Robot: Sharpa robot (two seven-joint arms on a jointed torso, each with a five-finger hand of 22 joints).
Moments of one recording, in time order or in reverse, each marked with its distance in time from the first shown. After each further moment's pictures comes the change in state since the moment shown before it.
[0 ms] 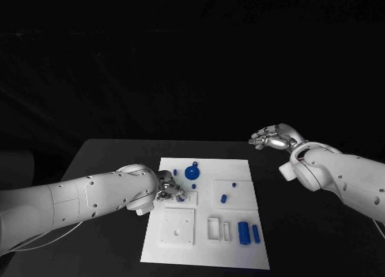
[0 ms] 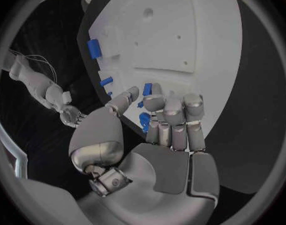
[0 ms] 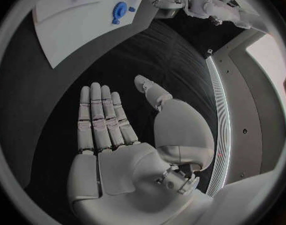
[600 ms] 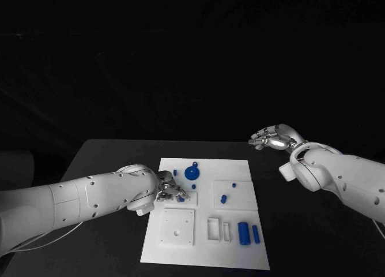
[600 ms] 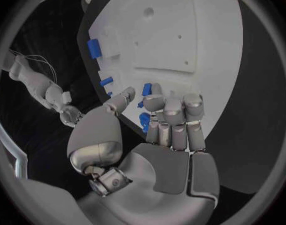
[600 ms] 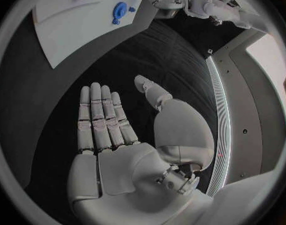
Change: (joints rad) left arm 0.000 0.004 0.000 -0.002 -0.001 0.000 -0.002; left_hand 0.008 -0.043 0.001 0.075 -0.153 0.000 0.000 0.004 0.000 0.000 0.000 0.000 0.000 -0.001 0.002 0.000 0.002 0.008 0.000 0.000 0.000 -0.001; right arm 0.000 0.000 0.000 0.000 0.000 0.001 -0.001; right_hand 0.000 0.000 0.000 0.000 0.000 -0.001 0.001 0.000 -0.001 0.000 0.000 0.000 -0.001 0.000 0.000 0.000 0.000 0.000 0.000 0.000 -0.004 0.000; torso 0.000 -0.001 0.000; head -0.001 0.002
